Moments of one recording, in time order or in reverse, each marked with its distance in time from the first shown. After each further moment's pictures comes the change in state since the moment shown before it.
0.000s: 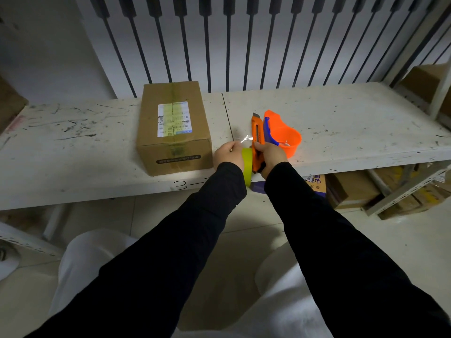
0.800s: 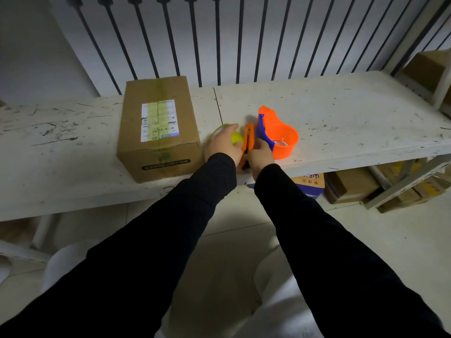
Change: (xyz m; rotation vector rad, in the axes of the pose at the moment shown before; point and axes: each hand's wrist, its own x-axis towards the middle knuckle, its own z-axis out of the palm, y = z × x) left_hand 0.050 0.005 0.012 0.693 -0.082 0.332; right_hand 0.028 0.011 0.010 -0.333 0.083 -0.153
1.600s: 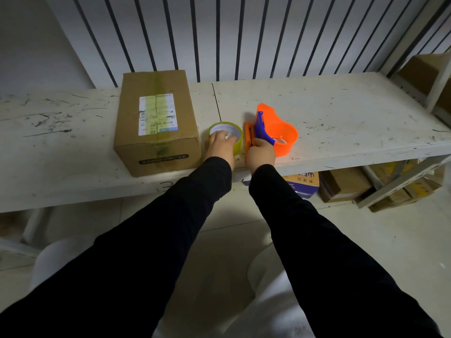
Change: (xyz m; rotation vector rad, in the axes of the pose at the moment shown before) left_hand 0.000 -0.014 0.009 0.072 -0.140 0.052; right_hand -0.025 -0.010 -0.004 -0.172 0.132 -0.086
